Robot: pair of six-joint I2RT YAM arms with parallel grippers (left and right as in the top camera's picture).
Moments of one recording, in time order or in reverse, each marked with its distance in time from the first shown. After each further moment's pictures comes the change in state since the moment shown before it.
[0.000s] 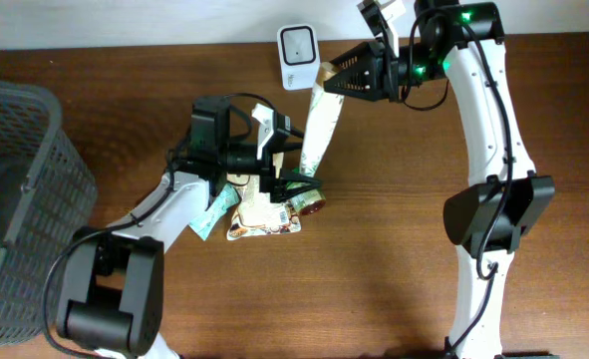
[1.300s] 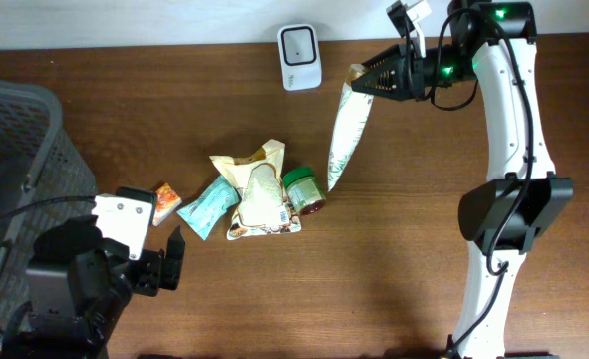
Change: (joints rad) left arm 0.141 -1.046 0.151 -1.342 -1.380 -0.048; right arm -0.100 0.000 0.000 -0.077 0.131 -0.002
